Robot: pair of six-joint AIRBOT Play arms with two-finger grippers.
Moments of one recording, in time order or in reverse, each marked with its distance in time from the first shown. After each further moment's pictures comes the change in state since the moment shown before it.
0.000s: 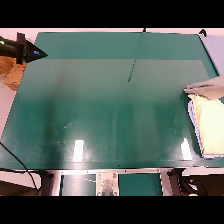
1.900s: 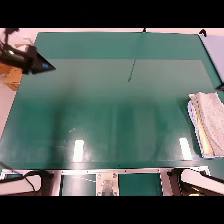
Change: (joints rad) left arm -0.119 0.244 -0.320 0.120 0.026 0.019; right arm 0.395 0.366 -0.383 -0.432 -0.019 0.100
